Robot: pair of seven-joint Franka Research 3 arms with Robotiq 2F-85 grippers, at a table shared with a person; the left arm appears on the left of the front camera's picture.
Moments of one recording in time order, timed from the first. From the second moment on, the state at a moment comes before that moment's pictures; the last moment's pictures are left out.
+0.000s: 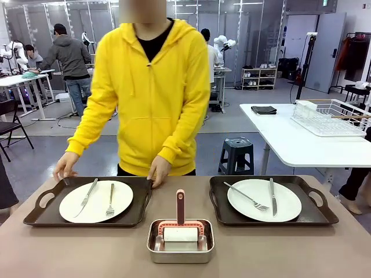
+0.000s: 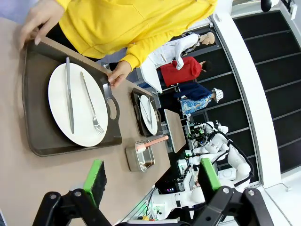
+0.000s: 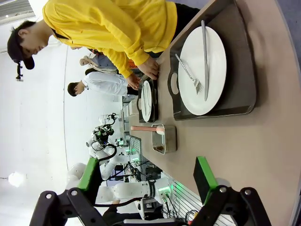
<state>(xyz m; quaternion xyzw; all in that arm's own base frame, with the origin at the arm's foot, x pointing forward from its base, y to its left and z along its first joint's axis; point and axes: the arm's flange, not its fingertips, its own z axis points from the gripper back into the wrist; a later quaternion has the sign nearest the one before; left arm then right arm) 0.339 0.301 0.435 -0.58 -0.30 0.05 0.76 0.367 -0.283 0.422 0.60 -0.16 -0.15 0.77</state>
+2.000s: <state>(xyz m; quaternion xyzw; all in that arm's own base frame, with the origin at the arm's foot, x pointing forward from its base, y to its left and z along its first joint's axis) 0.408 0.017 0.606 -0.33 -0.23 -0.40 0.83 0.367 -0.284 0.421 0.60 -0.16 -0.15 0.77</state>
